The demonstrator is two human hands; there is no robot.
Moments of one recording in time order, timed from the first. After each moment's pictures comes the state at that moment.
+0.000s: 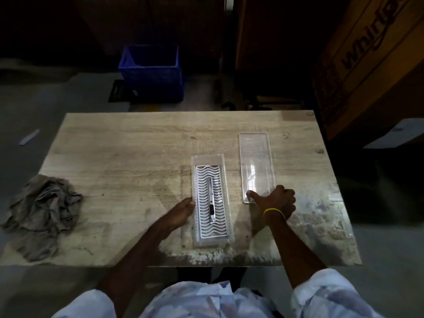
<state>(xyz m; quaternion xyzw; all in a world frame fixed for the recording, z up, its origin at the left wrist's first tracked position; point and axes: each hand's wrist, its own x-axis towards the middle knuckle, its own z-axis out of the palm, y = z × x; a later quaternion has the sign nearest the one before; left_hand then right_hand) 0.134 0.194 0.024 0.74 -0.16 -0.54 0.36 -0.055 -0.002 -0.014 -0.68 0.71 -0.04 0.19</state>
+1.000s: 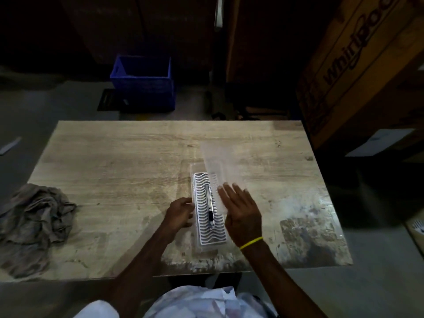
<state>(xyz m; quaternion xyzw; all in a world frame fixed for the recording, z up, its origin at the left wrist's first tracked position) 0.146 0.192 0.004 0.75 -0.07 -0.48 0.45 -0.025 0.089 0.042 -0.92 0.27 -0.26 0.10</state>
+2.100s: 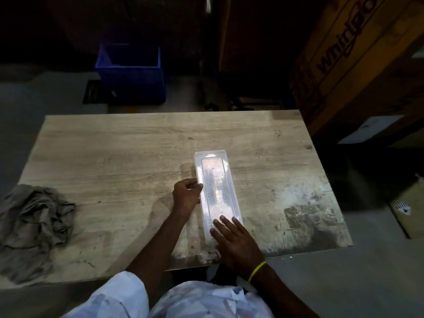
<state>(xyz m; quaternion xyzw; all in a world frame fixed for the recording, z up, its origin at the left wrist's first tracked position) 0.162 0.163 -0.007 0.76 -0.06 -0.38 0.52 -0.062 0.162 -0.019 -0.98 0.13 -0.13 0.12</state>
